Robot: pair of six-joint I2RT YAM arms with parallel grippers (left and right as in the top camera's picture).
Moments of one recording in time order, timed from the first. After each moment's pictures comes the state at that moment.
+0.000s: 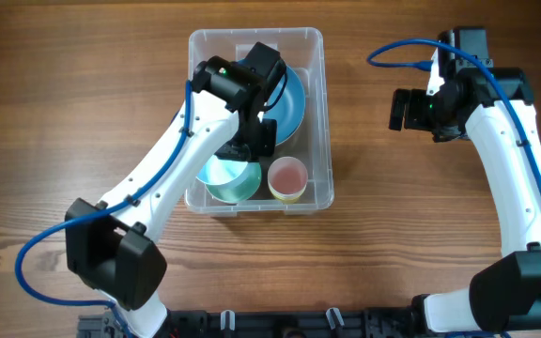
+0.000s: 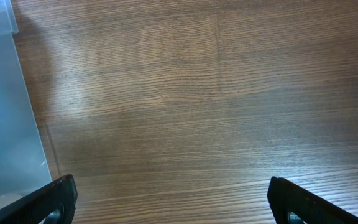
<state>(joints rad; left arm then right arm) -0.55 1.85 1.72 -1.39 0.06 -0.43 0.03 1.62 1.47 -1.11 0.05 0.16</state>
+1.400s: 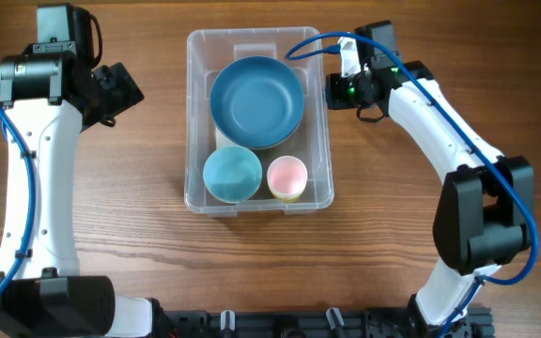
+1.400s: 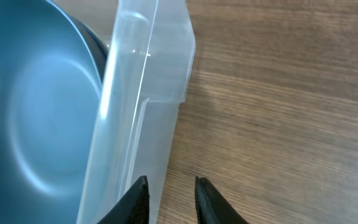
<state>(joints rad) 0.06 1.63 1.72 -1.30 -0.17 -0.51 0.24 1.93 1.47 -0.58 -0.26 0.12</state>
